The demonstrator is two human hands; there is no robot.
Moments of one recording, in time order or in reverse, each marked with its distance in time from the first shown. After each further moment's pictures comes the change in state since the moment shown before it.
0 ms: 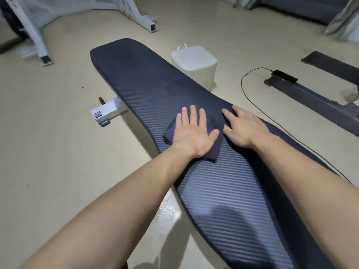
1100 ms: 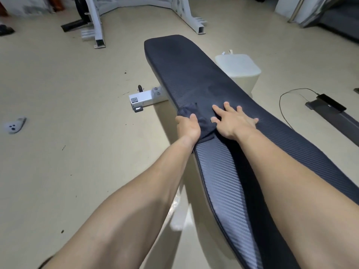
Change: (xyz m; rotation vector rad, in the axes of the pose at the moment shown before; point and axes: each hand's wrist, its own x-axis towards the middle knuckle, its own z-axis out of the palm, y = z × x) left_hand -0.012 -0.085 0.003 -1.311 0.345 -0.795; right_hand 0.043 -0.125 0.004 -0.026 -0.050 -0.127
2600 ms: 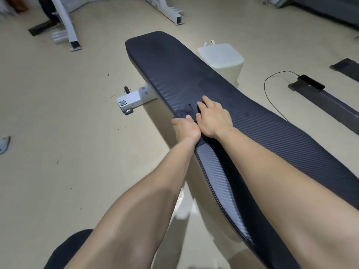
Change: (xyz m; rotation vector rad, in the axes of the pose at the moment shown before) left_hand 0.001 0.001 0.007 0.220 0.038 0.018; right_hand -0.004 -0.039 0.004 0.075 0.144 -0.080
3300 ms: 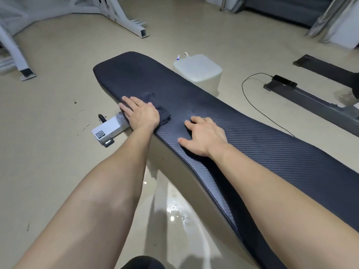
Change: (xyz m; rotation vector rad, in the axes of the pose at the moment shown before) left_hand 0.224 0.071 -0.040 0.615 0.127 0.368; right_hand 0.065 -0.037 -0.016 -0.021 -0.046 0.157
